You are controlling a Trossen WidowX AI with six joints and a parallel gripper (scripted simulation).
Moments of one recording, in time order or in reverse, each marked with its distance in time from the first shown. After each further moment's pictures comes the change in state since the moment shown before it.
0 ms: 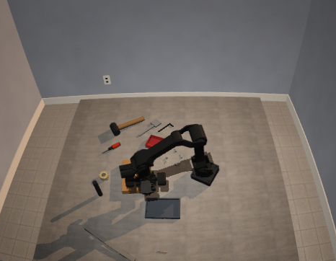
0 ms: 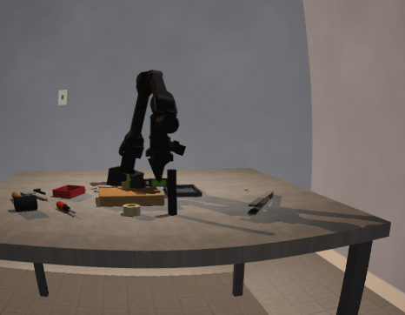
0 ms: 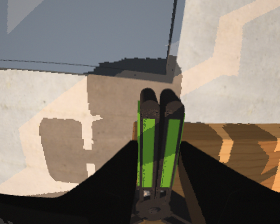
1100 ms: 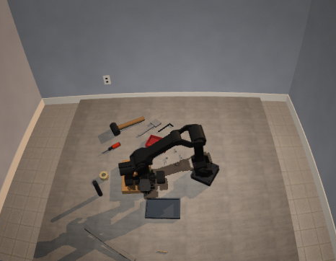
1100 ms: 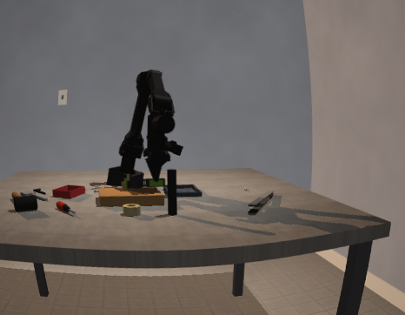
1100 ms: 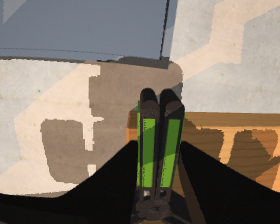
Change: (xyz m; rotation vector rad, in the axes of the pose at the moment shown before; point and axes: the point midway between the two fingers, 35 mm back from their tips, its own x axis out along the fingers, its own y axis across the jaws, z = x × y) arm 0.000 -0.004 -0.010 0.003 0.000 -0.001
